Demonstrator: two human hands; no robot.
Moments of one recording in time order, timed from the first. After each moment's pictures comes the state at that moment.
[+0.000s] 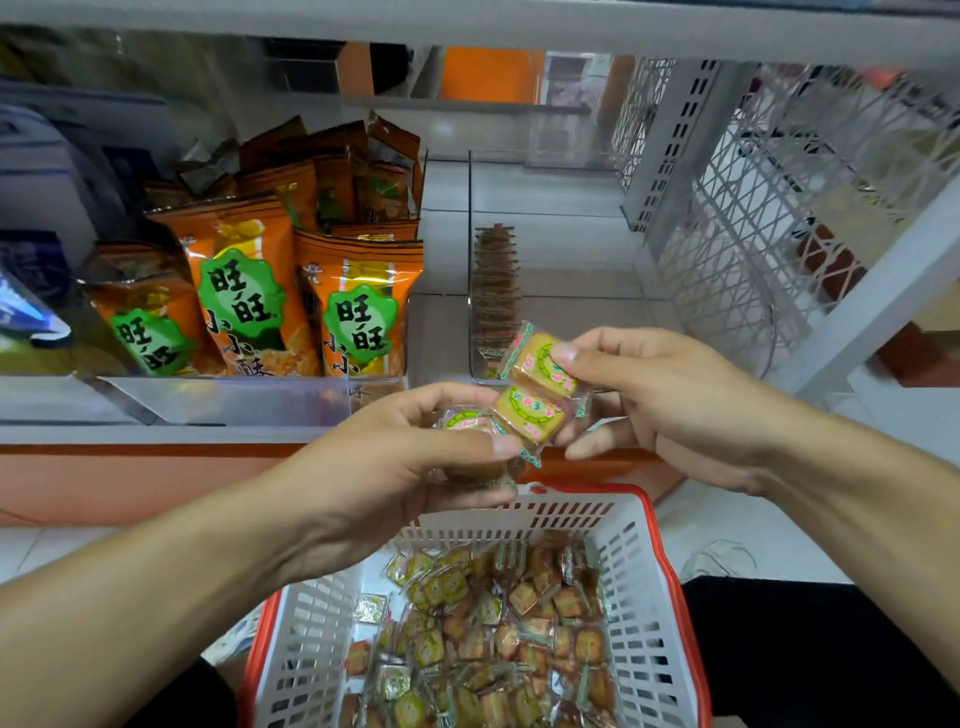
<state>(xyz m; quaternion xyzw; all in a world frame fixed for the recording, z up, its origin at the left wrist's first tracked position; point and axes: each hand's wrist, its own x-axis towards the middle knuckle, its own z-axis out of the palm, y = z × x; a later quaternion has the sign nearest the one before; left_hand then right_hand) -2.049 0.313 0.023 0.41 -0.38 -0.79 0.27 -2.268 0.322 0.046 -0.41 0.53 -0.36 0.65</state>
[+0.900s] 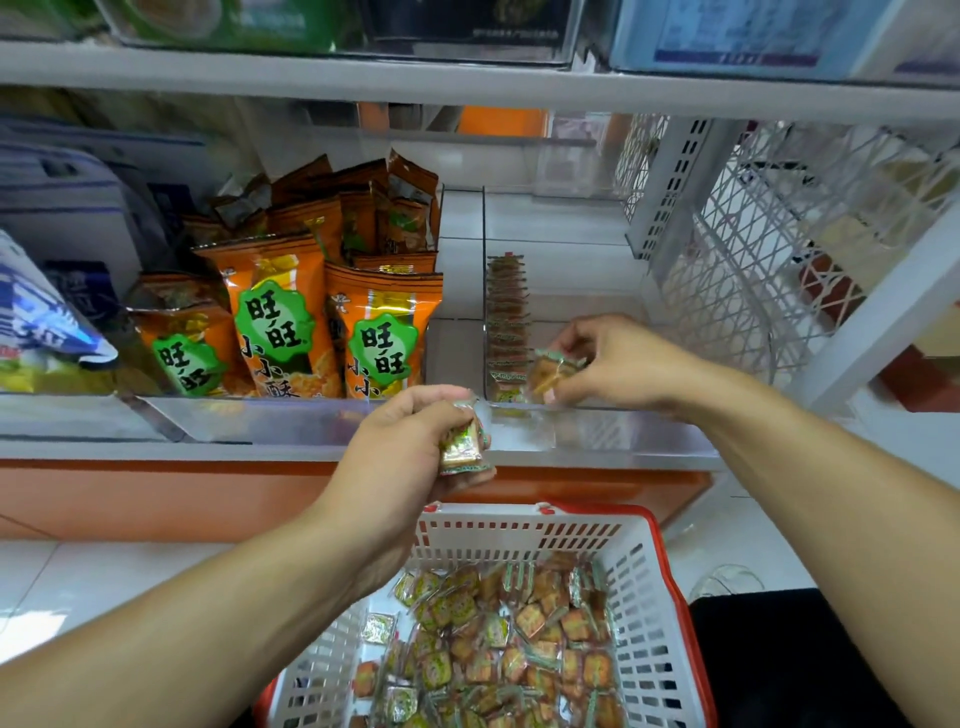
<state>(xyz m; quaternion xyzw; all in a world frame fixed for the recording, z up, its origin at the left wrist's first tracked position) -2.057 0.309 0.014 0.51 -0.33 -0.68 0.42 -2.277 0.254 0.028 -0.63 0.68 -0.18 0.32</state>
